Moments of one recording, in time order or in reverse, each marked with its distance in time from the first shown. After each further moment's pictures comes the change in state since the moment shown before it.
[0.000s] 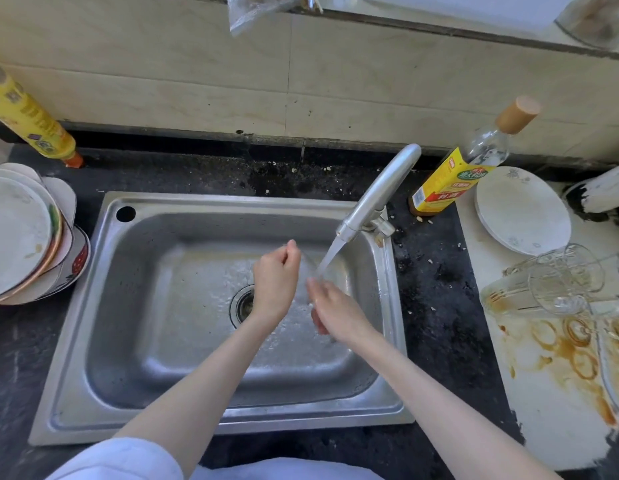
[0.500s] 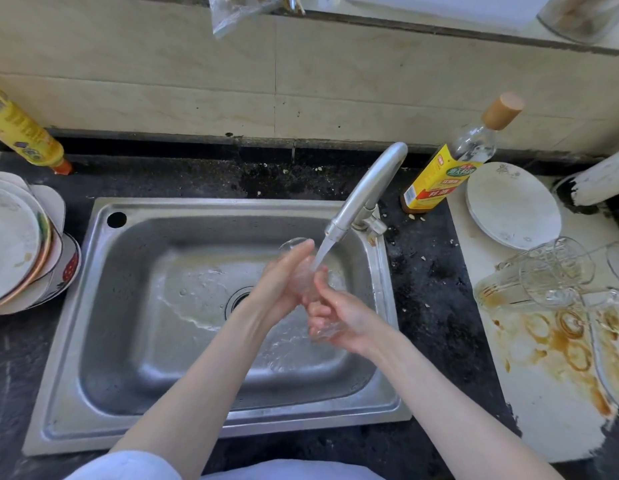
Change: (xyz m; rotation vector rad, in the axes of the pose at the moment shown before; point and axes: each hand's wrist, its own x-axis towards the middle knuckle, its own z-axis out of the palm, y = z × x) left_hand 0.008 -0.004 0.001 -0.782 -0.716 -0.463; right_hand -0.007 0.004 -0.017 1.039 -0.332 0.241
